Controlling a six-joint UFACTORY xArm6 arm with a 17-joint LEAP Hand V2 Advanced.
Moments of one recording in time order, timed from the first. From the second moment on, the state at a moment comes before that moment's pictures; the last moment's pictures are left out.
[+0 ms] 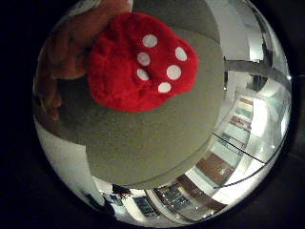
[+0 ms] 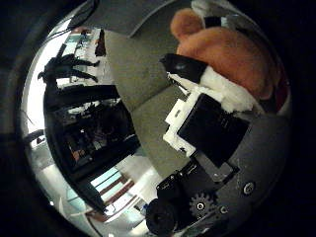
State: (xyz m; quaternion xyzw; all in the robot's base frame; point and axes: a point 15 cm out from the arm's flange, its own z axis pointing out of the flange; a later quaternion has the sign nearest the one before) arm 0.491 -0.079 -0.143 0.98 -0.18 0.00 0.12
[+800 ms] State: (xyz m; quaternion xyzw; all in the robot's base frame) arm 0.524 -0.113 -0.087 0.97 -0.21 0.05 0.11
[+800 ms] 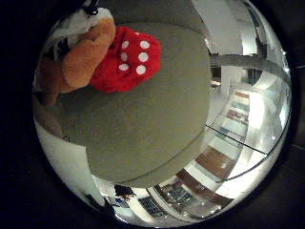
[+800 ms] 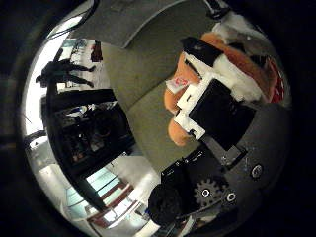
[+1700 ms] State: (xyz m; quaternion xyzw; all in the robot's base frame) arm 0.521 -0.169 0.090 0.95 -0.26 0.12 0.15
